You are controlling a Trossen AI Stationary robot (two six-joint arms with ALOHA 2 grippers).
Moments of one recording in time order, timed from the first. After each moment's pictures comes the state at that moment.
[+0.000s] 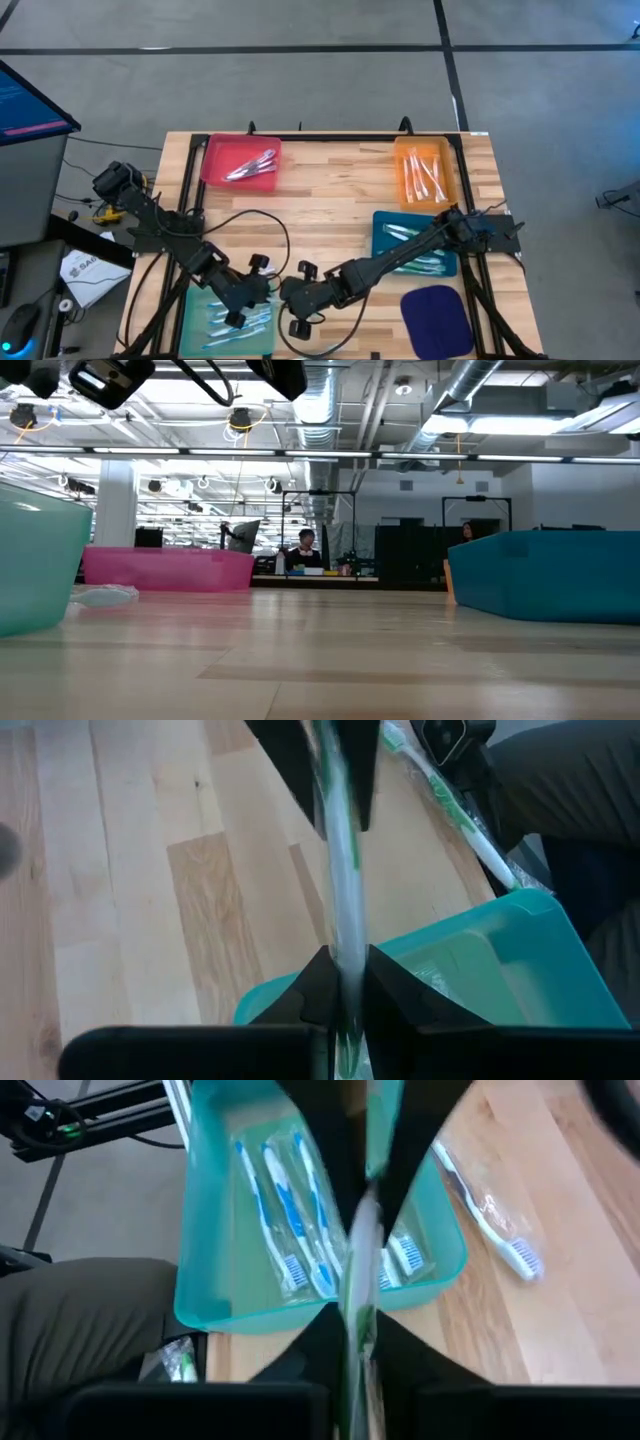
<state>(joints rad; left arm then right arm) -0.70 1.41 0.93 -0.42 -0.23 -0.32 0.46 2.24 1.97 -0.49 0.21 0.53</state>
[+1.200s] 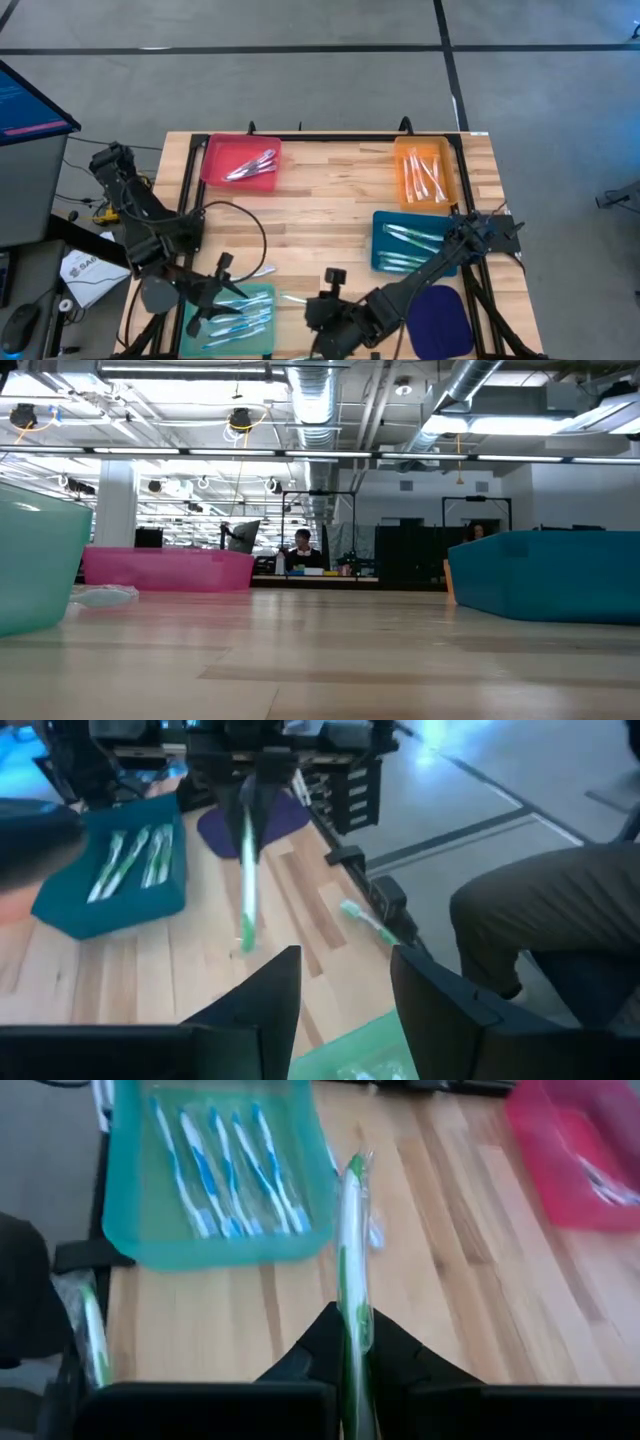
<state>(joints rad) -1.00 1.13 0.93 -0.35 -0.63 -0.22 0.63 2.23 2.19 -0.98 0.67 0.51</state>
